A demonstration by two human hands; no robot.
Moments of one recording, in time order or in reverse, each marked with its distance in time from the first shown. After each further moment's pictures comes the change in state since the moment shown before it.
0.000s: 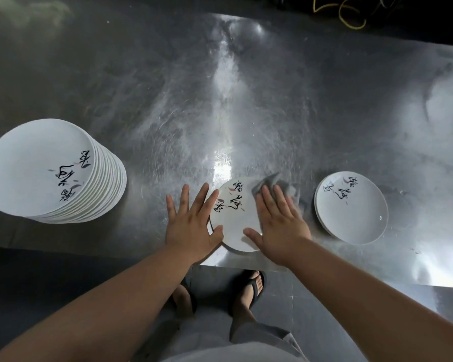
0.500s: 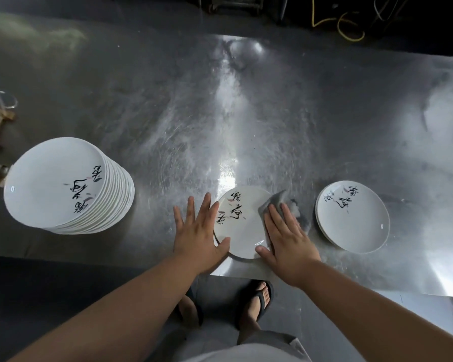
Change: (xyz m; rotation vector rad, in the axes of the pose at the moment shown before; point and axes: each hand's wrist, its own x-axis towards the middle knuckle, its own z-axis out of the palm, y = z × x) left_hand -0.003 0.010 -0.016 -0.004 -0.053 -0.012; right_hand -0.025 0.010 0.011 0.193 0.024 -0.025
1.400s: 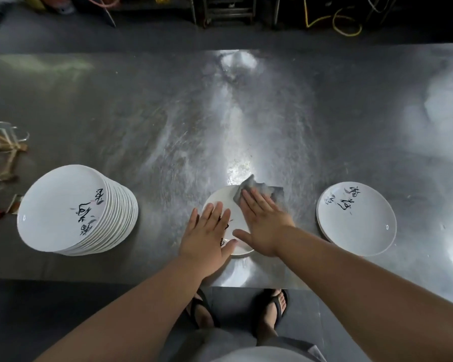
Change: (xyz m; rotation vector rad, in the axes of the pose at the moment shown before) left_hand 0.018 0.004 -0.018 0.152 -0.043 0.146; right_hand 0.076 -0.019 -0.037 -0.131 -0.048 -0.148
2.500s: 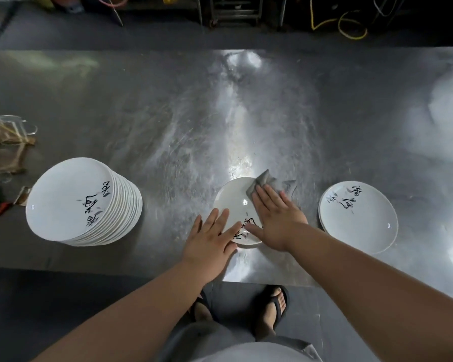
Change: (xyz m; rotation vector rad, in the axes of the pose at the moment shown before) left_hand -0.019 0.009 0.002 -0.009 -0.054 0.026; right_hand -0.011 0.016 0.004 -0.028 0.001 0.073
